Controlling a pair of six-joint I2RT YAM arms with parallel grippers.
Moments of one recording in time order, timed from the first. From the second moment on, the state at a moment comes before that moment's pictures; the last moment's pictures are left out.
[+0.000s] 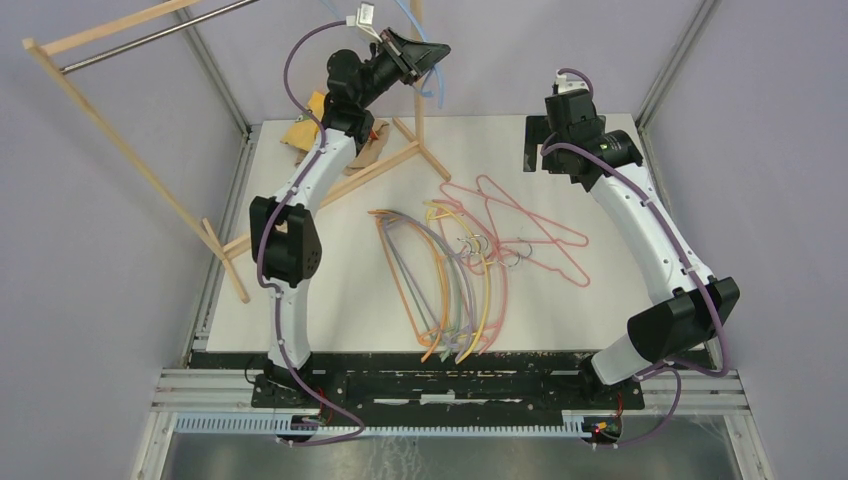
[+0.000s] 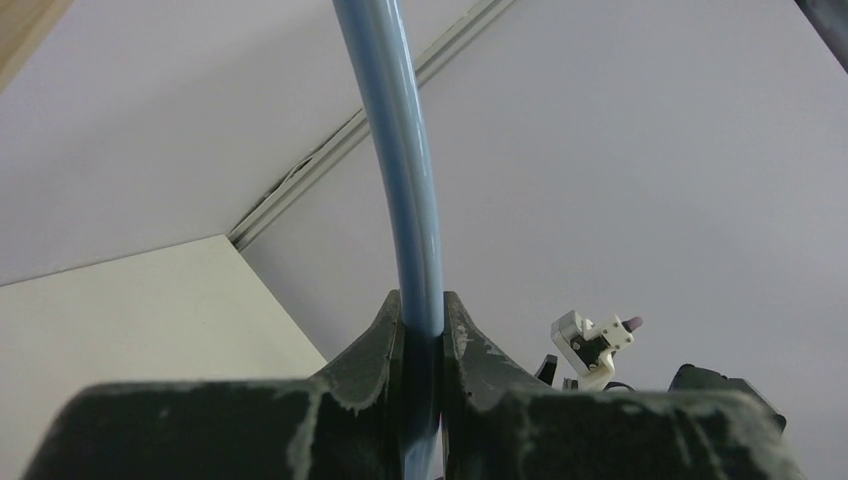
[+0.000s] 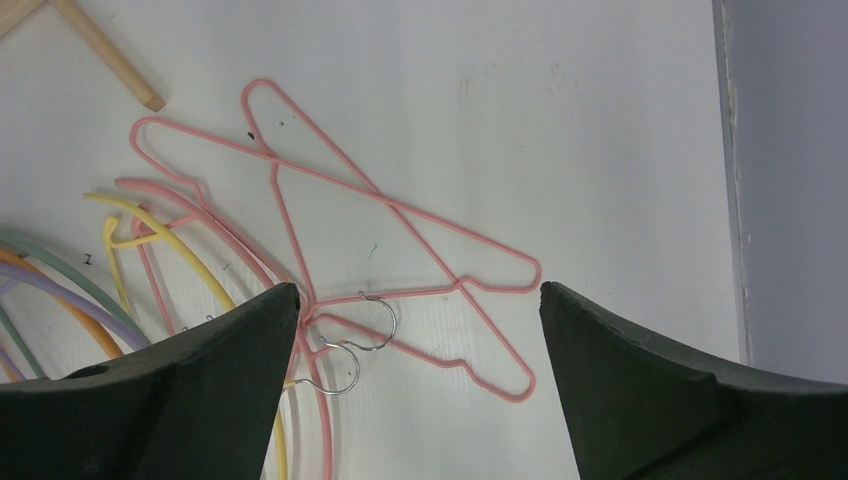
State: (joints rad) left arm -0.33 2.13 2.03 0.49 0.57 -1.11; right arm 0.34 1.55 1.70 -0.90 0.40 0.24
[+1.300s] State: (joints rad) left arm -0.18 1.91 1.79 0.27 0.52 -0.96; right arm 0.33 1.53 1.63 -0.89 0.29 0.24
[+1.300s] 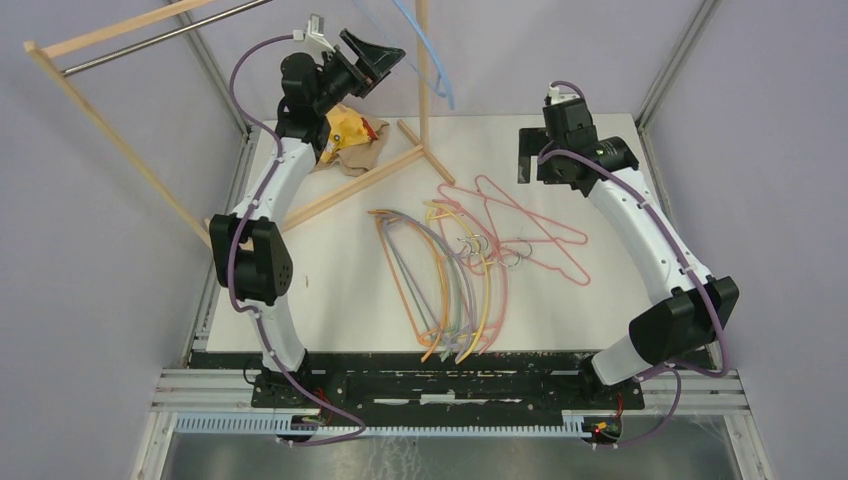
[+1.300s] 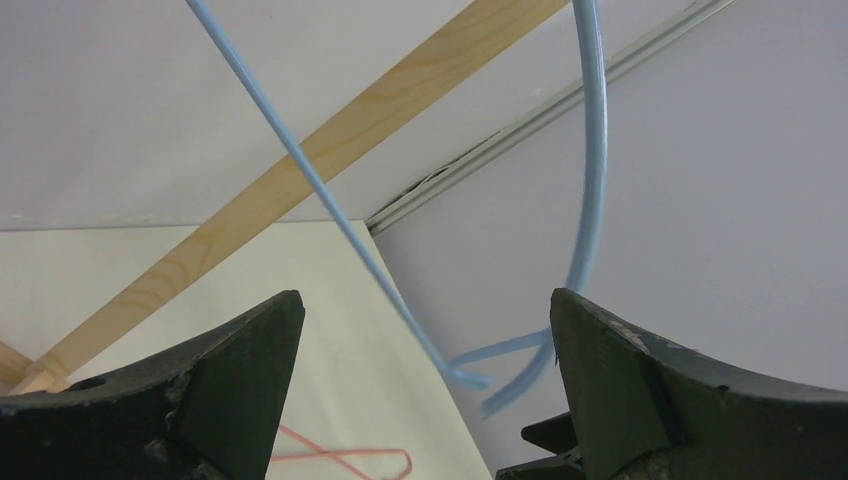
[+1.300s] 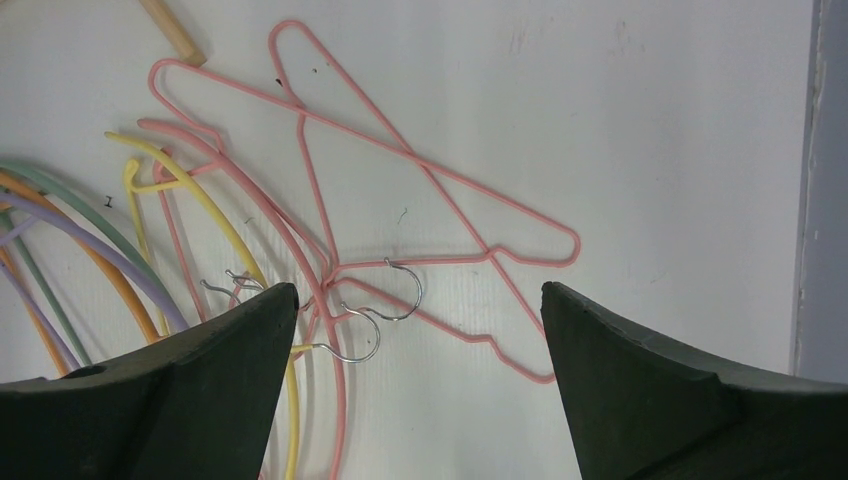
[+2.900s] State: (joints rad) left arm -0.16 1.25 1.21 -0.33 0.22 -0.53; right arm 0.52 1.83 1.13 -0.55 -0.56 0.29
